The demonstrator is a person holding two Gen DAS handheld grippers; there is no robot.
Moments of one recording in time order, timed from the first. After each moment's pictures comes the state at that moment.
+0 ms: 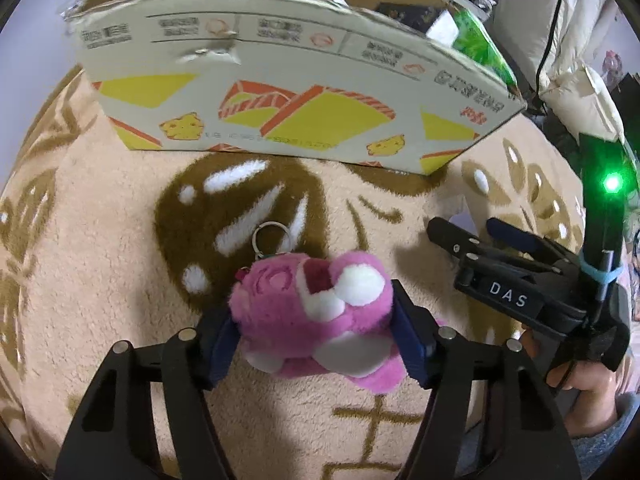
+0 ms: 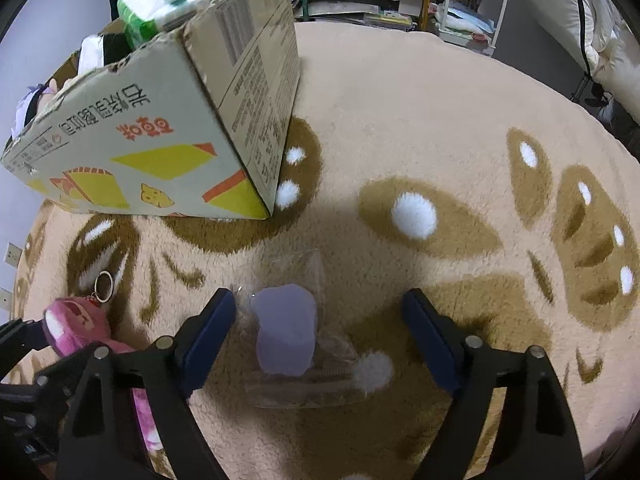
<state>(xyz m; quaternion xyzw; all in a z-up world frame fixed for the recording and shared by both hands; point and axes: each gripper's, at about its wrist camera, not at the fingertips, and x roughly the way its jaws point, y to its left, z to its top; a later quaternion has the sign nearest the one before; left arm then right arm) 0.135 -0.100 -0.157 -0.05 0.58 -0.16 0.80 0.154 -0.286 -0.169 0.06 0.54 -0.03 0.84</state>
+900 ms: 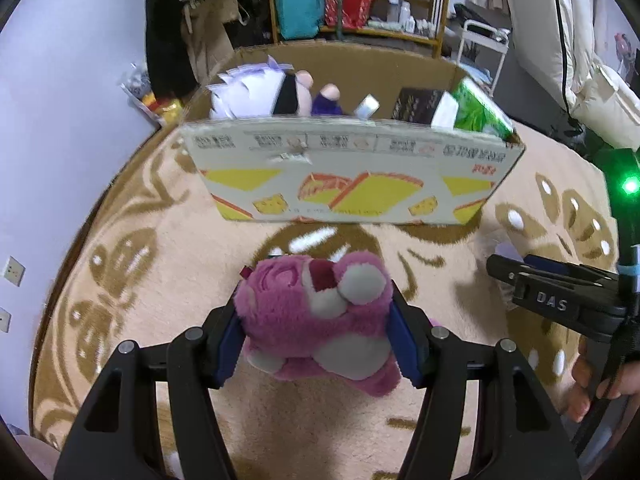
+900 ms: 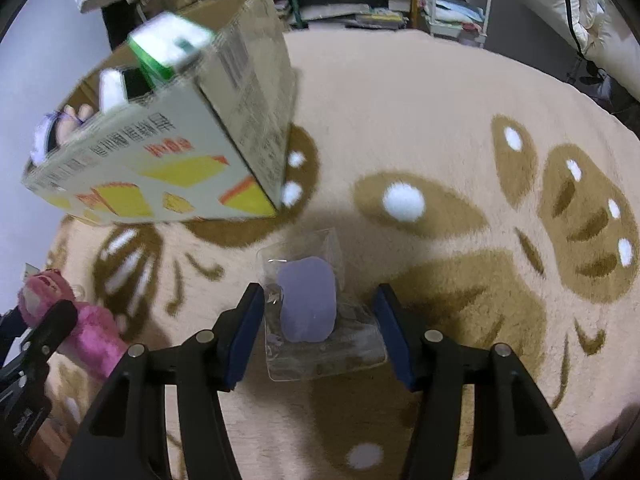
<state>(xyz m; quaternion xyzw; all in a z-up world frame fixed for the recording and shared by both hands) 0.109 -0.084 -0.106 0.04 0.46 -0.06 0.88 0.122 -0.293 -0.137 0.11 0.53 -0.01 0.84</state>
